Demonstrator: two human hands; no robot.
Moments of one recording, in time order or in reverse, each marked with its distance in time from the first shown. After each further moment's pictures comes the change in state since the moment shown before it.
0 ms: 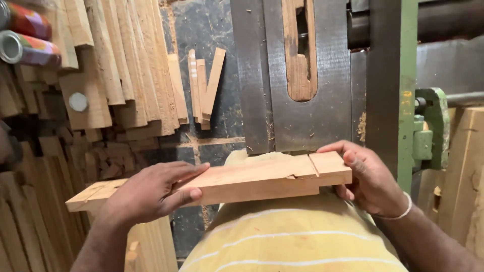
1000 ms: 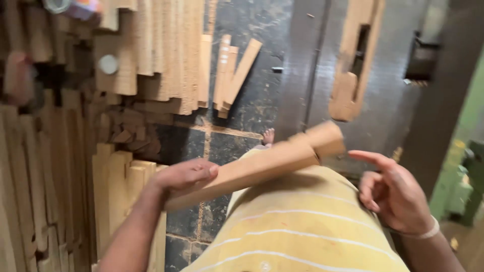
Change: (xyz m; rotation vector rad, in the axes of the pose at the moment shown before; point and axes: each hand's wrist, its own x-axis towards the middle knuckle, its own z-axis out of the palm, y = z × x) left_hand 0.009 -0.116 0.098 -0.735 -0.282 -0.205; right_hand 0.041 0.001 -0.039 0.004 -0.007 0.081
